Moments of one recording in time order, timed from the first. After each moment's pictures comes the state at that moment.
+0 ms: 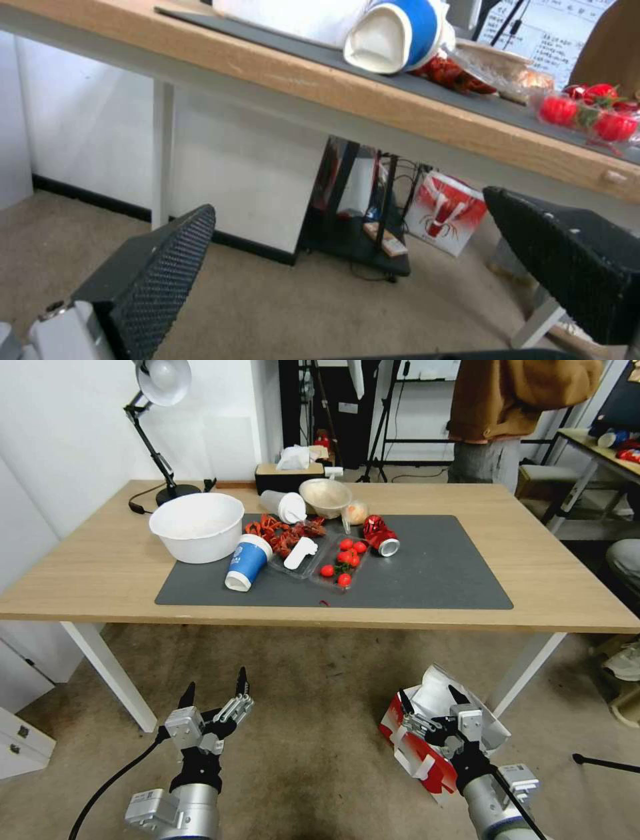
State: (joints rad) left arm 1.91 -1.61 -0.44 -2.30 -0.28 -0.10 -0.08; right arm -1.83 1.49 0.58 2.25 0.12 -0.14 -0.13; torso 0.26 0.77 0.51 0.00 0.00
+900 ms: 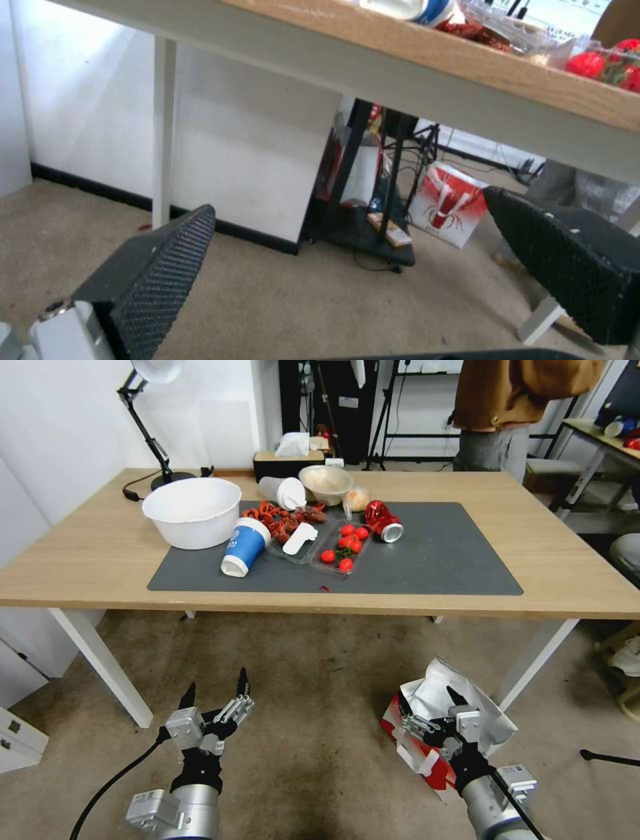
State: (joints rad) left arm 1.91 -1.61 -0.44 -2.29 -0.27 -0.10 -0.08; right arm -1.83 1.49 0.58 2.24 0.12 -0.14 -0.15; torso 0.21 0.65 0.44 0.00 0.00
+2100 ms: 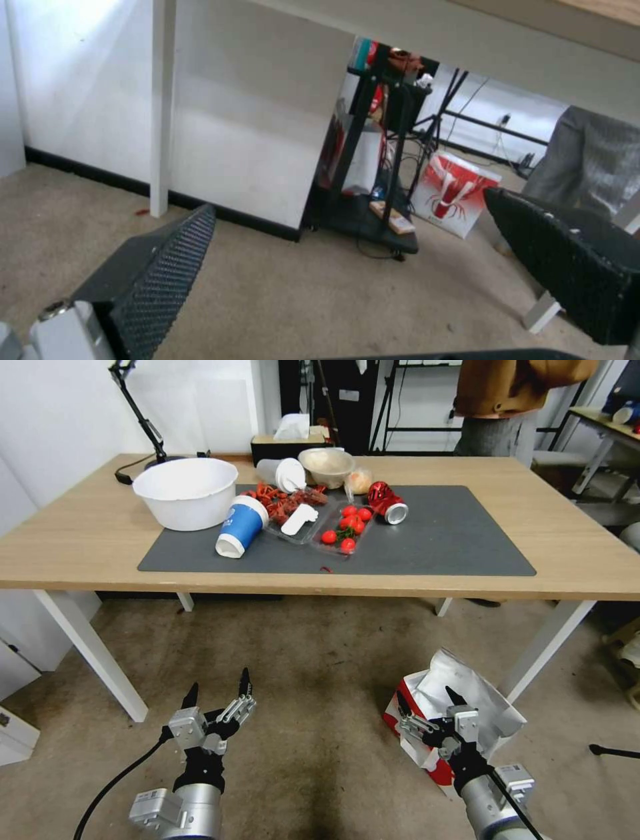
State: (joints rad) left arm 1.90 -1.61 -0.44 -2.29 -0.27 -0.10 -0.08; right arm -1.83 1.49 0.58 2.23 0.11 -0.15 -0.15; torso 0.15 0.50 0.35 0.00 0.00
